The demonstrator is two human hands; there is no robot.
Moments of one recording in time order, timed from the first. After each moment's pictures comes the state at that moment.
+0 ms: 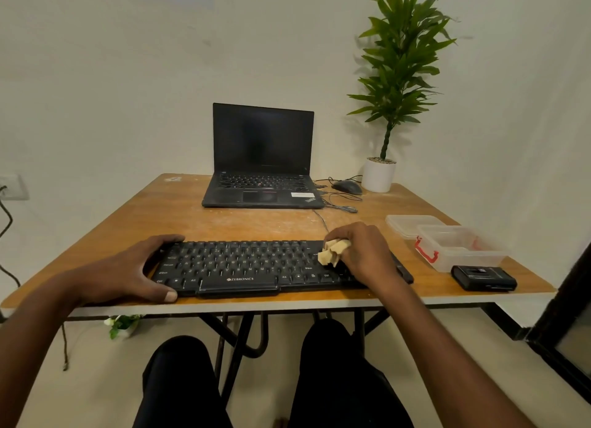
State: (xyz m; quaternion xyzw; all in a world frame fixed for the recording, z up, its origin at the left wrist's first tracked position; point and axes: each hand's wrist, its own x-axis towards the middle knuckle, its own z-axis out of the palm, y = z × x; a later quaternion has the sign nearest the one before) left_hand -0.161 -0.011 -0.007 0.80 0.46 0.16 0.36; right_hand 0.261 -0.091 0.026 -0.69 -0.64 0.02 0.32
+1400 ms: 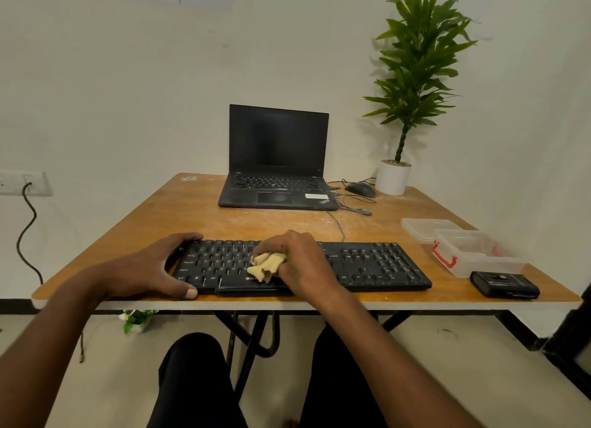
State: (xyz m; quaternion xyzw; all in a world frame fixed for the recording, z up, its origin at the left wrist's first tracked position) left_hand -0.160 -0.015 -0.006 0.80 0.46 0.15 0.35; right_hand 0.142 -0.089 0.019 -0.54 -0.77 0.09 0.33
